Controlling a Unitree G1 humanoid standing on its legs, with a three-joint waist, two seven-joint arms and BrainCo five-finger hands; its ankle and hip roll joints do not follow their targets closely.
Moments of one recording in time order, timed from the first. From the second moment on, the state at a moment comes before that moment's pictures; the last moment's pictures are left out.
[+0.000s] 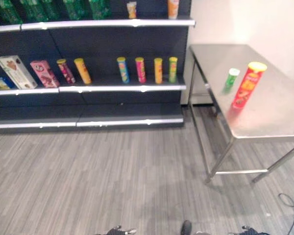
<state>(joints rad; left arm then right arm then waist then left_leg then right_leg) 0.00 0.22 -0.19 1.29 -0.09 -0.01 0.01 0.01 -0.35 0.24 1.22 -0.02 0.04 -0.06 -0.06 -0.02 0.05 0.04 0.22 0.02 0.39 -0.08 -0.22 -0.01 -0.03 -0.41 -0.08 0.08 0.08</state>
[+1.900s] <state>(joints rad) -0.02 0.25 -0.20 1.26 -0.11 0.00 0.00 -0.01 -0.31 0.25 1.28 0.00 0.04 -0.08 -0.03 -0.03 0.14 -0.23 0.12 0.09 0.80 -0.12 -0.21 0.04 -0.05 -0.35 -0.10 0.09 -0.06</state>
